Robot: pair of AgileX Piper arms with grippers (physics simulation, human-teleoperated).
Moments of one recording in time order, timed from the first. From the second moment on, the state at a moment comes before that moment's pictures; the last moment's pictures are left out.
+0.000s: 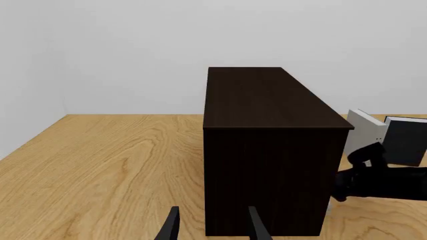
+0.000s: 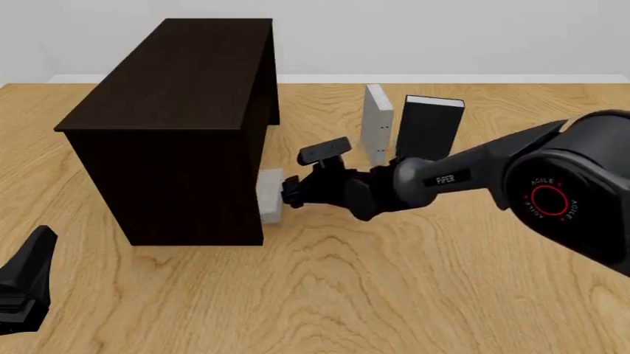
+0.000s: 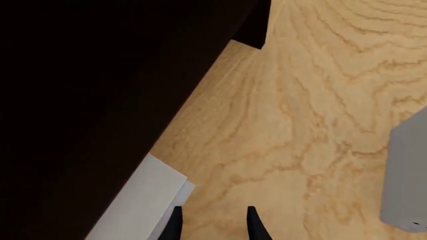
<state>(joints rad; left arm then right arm) 0.00 0.00 0.00 0.00 0.00 0.62 2.18 -1.26 -0.25 0.05</state>
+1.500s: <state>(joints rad) 0.00 0.00 0.00 0.00 0.00 0.68 2.23 -1.35 -0.20 0.07</state>
